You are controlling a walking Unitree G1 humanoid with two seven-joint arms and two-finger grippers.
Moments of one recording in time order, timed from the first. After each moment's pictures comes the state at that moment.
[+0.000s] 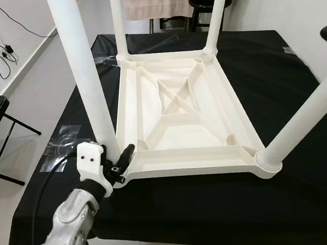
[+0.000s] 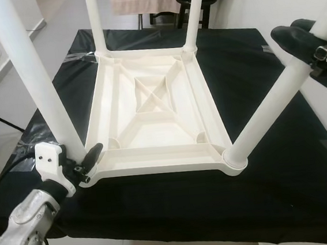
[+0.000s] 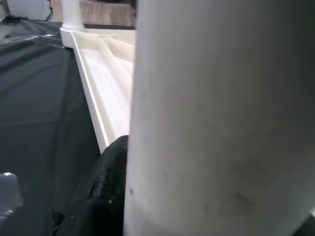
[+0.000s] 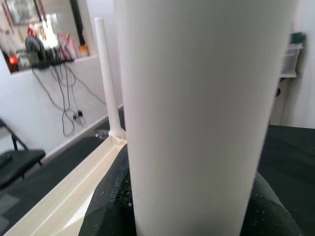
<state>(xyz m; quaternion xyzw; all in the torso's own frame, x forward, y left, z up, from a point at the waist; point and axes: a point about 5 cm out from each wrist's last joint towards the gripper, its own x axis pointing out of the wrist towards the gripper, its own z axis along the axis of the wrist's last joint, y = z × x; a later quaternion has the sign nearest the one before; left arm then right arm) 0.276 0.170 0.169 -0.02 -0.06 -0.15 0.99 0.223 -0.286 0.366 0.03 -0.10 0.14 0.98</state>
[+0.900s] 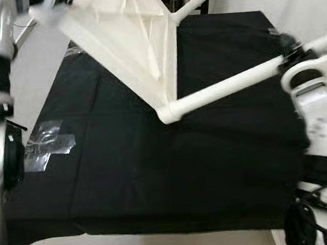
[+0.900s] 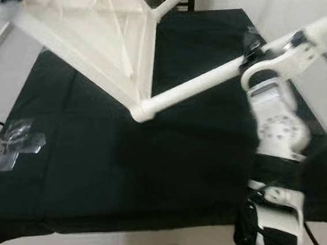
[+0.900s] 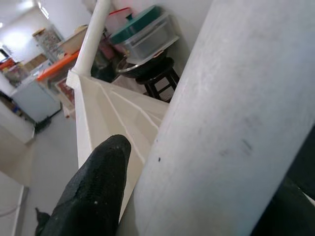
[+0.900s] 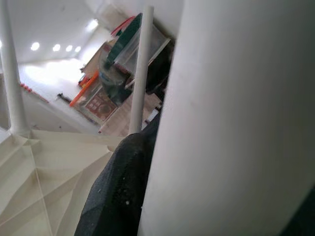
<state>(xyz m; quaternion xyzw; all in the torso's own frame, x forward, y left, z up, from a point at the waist) 0.362 0.172 0.484 0.25 -0.17 -0.20 0.93 0.354 -0.242 0.276 0.38 -0.11 -0.08 0.91</state>
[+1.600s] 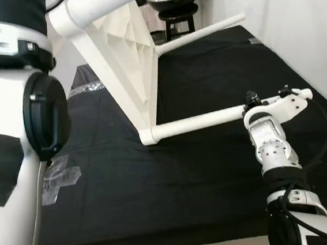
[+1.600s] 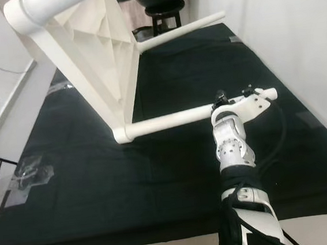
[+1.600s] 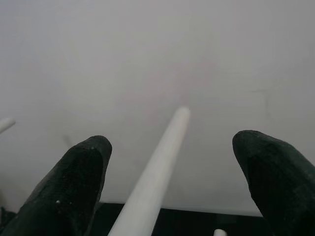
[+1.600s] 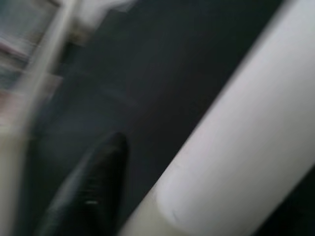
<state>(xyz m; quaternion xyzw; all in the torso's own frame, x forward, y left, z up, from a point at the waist) 0.315 0.096 0.539 0.05 -0.25 -0.54 0.80 0.371 -0.232 0.154 0.30 0.05 -0.26 0.92</state>
